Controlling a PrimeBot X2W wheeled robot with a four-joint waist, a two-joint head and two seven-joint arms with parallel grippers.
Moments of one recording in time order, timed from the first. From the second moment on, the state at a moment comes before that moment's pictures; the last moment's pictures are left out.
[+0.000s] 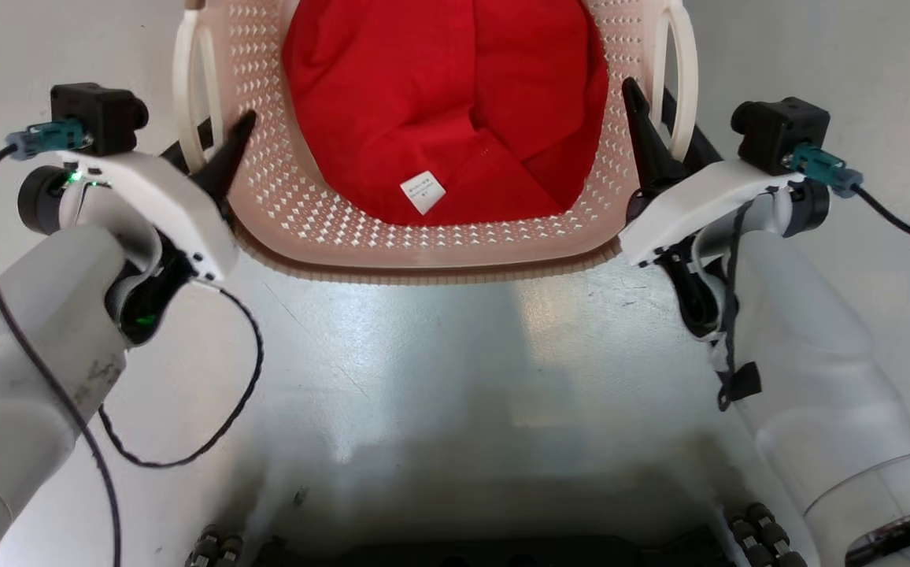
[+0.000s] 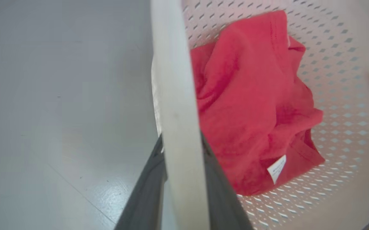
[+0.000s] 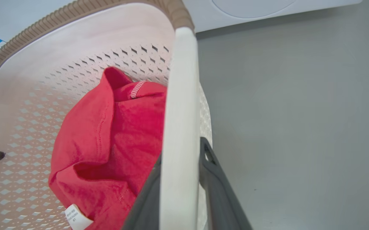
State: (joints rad) left arm -1.10 0.49 -1.22 0.79 -1.31 -0.13 -0.26; right arm -0.91 -0.06 0.32 0.89 0.46 0.12 -0.25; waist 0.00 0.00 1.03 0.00
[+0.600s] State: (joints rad) left arm -1.10 0.48 -1.26 0.81 -1.36 -0.12 -0.26; right arm -0.93 -0.05 0.33 0.91 0.51 0.12 -0.26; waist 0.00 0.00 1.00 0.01
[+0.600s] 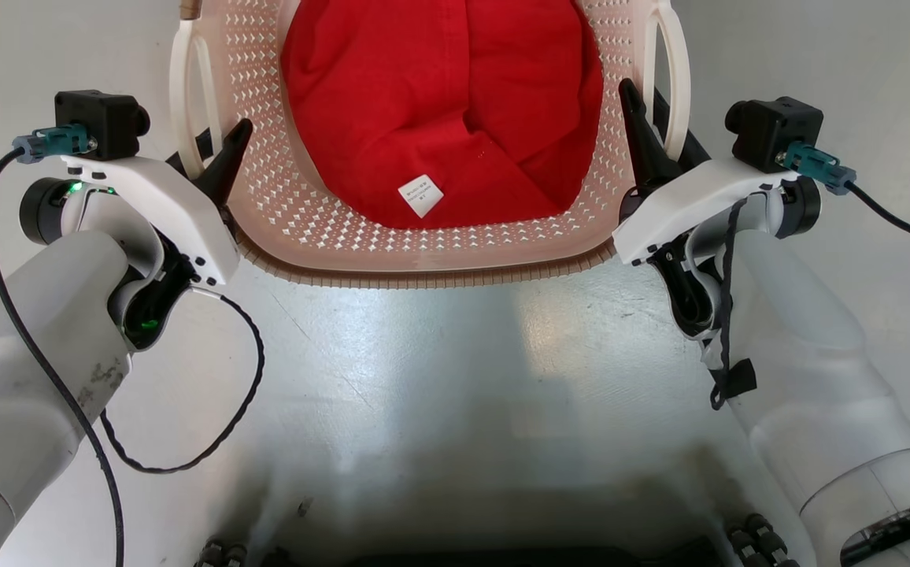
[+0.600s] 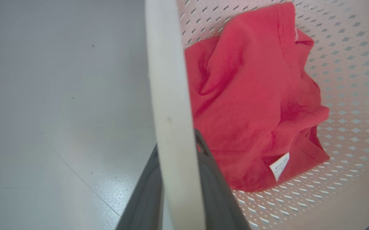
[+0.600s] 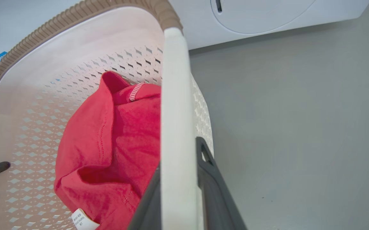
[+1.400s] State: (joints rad) left arm -0.96 0.49 -1.30 0.81 -1.38 -0.12 -0.18; right arm -0.89 -0.04 0.56 1.08 0.72 0.12 -0.26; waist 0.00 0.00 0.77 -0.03
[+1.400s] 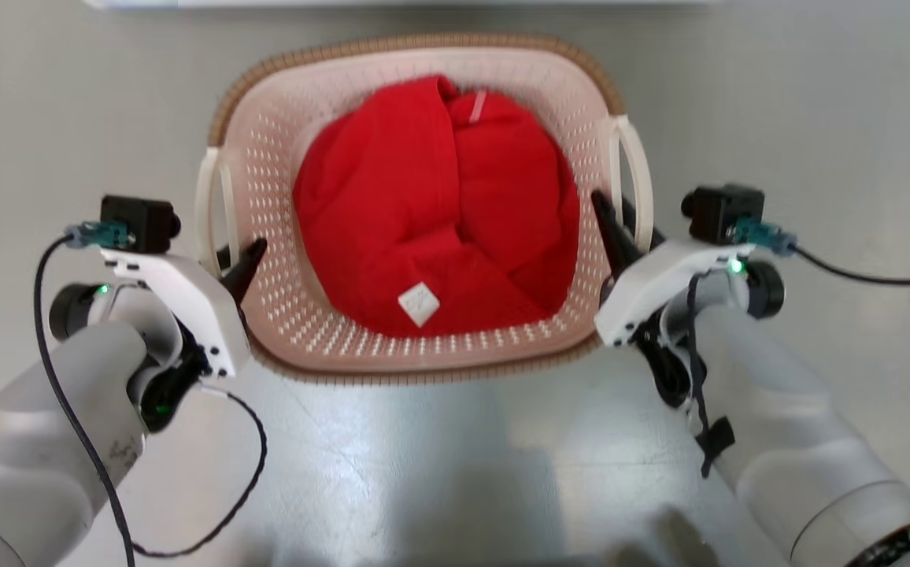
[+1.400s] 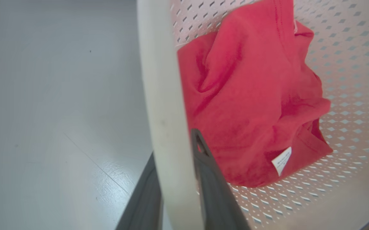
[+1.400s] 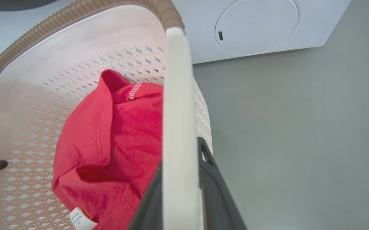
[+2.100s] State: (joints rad) left arm -0.76 0.39 -1.30 0.91 -1.44 -0.12 -0.05; right arm -0.75 -0.04 0.87 1.21 1.04 0.12 -0.20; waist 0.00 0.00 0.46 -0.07
